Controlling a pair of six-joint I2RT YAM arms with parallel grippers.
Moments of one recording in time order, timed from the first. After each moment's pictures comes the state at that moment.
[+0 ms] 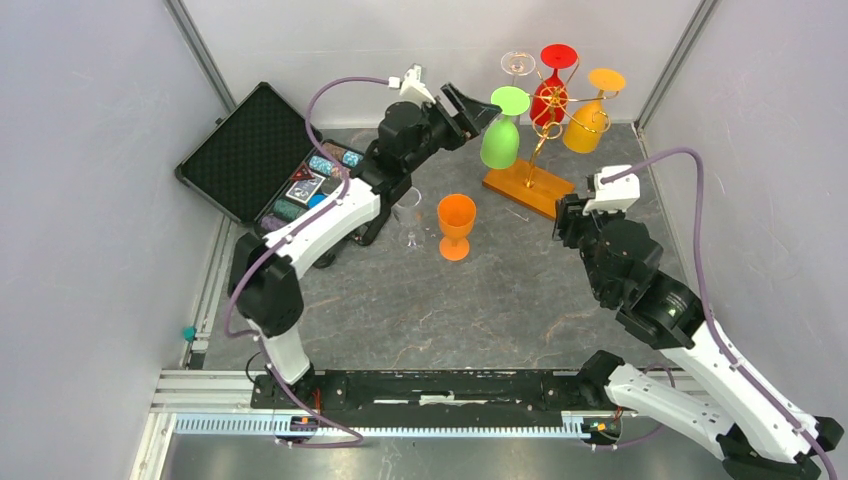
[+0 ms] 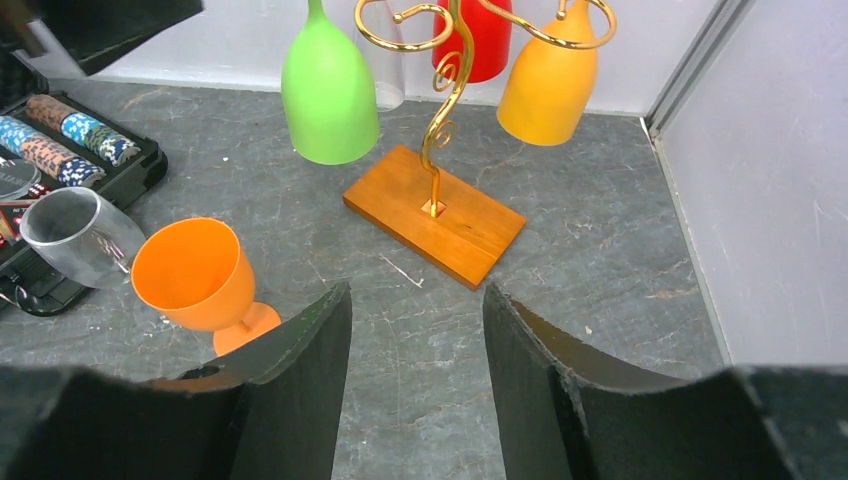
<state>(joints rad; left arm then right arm) -0.66 1.74 1.56 0.22 0.06 -0.92 0.76 0.75 1.03 -0.43 0.72 0.06</state>
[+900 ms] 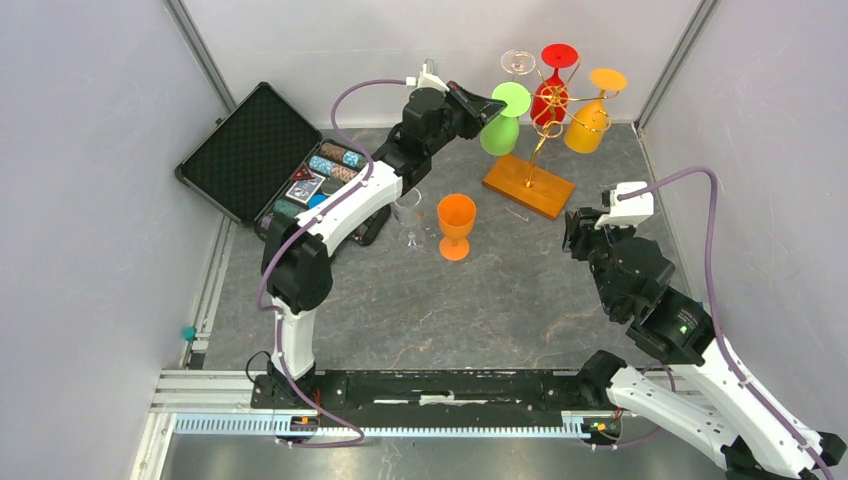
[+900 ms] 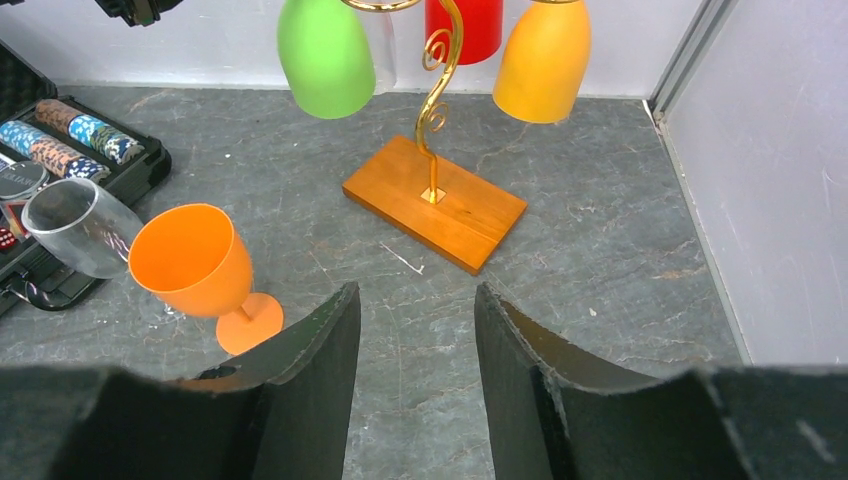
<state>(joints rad) -0.66 2.00 1.85 0.15 0.06 -1.17 0.76 0.63 0.94 -0.46 0.72 0.11</state>
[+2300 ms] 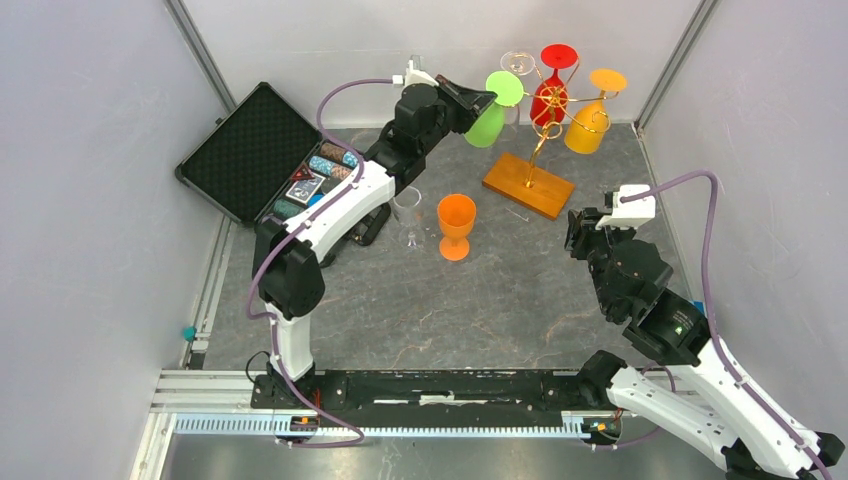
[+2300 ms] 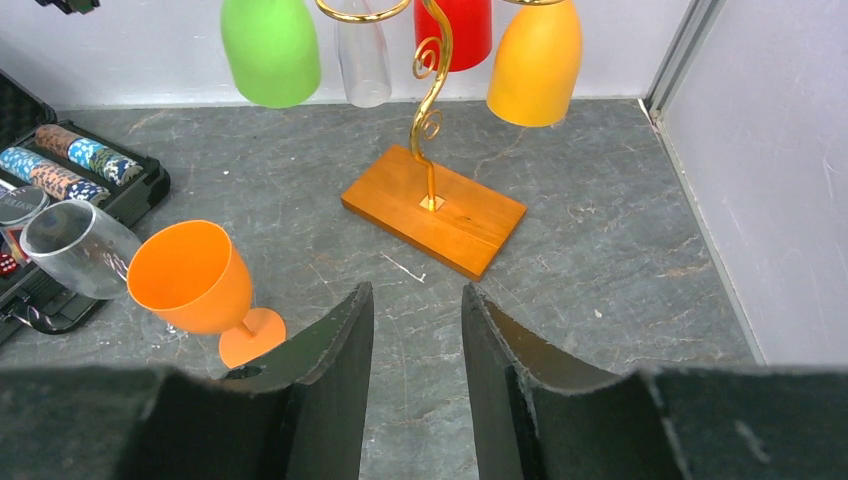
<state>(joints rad) -0.66 1.94 1.84 0.11 -0.03 -1.20 0.76 0.62 0.91 -0.40 0.75 0.12</state>
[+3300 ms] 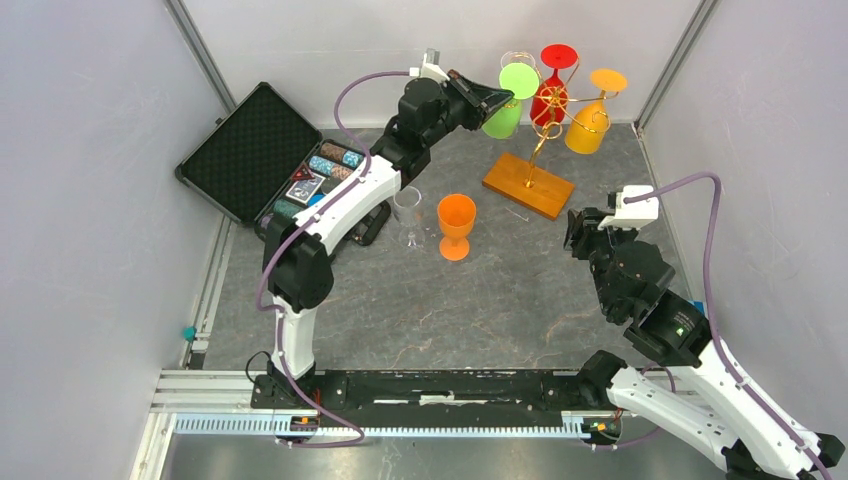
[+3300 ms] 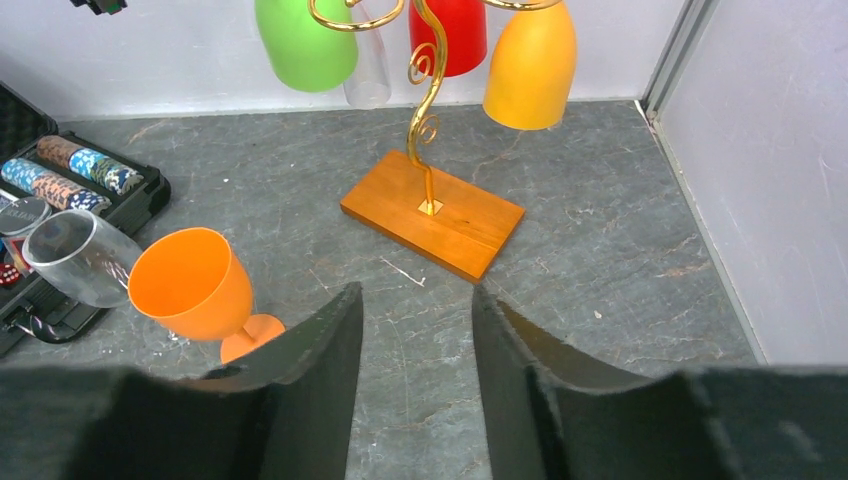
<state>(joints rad) -0.65 2.01 1.92 0.16 0.15 -1.26 0.76 0.61 0.90 -0.40 0.76 0.12</state>
